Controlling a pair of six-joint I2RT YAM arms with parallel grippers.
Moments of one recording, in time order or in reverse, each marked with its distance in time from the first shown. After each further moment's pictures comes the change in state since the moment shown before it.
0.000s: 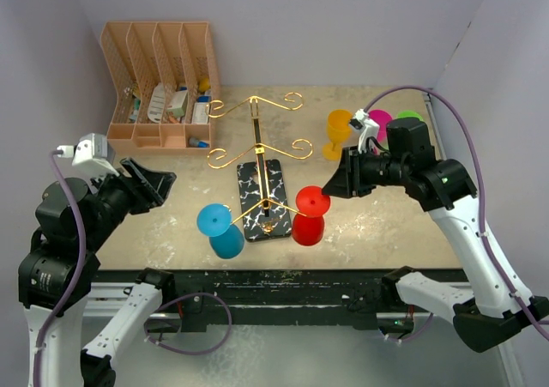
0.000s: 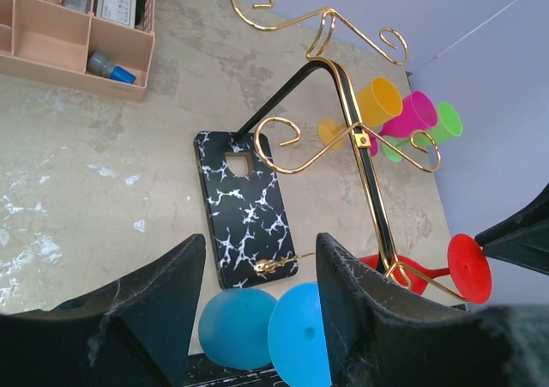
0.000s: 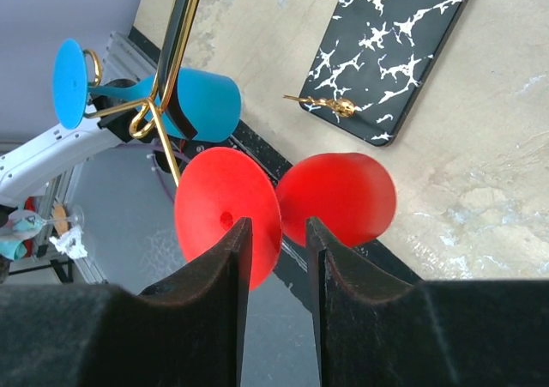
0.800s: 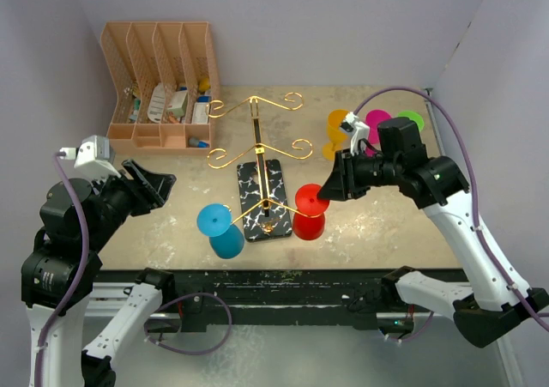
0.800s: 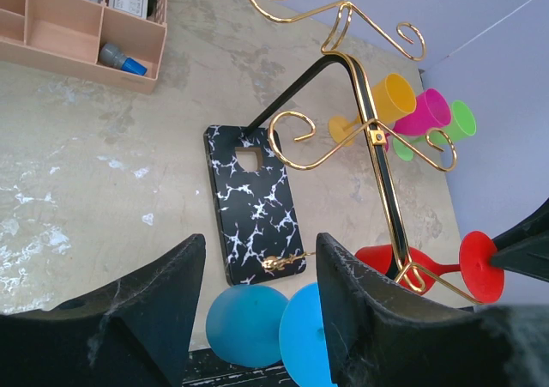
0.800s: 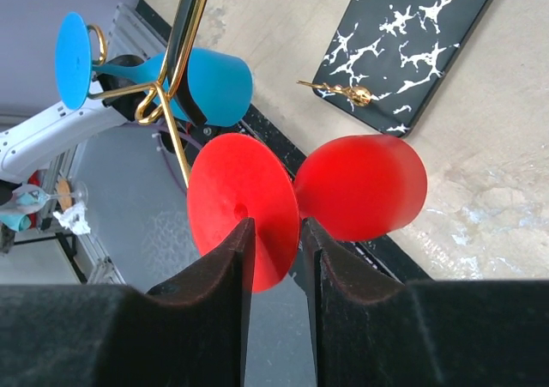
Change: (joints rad) left arm 0.000 -0.010 -0.029 -0.008 -0.019 0.000; right arm 0.034 0.021 -0.005 -0.006 -0.035 -0.021
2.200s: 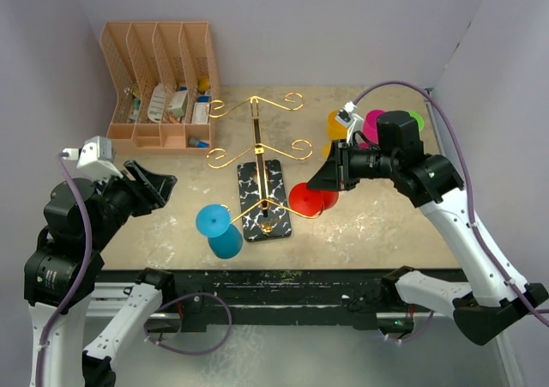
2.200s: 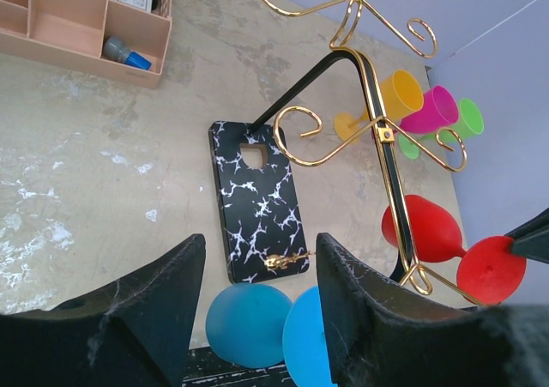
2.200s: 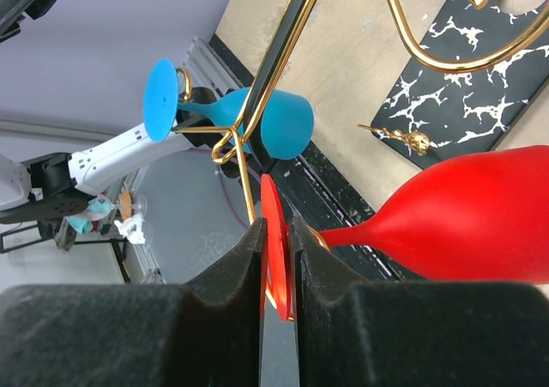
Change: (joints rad) left arm 0.000 -0.006 -0.023 0.003 -0.006 -0.001; right arm 0.020 0.019 -0.016 0.193 -0.103 0.147
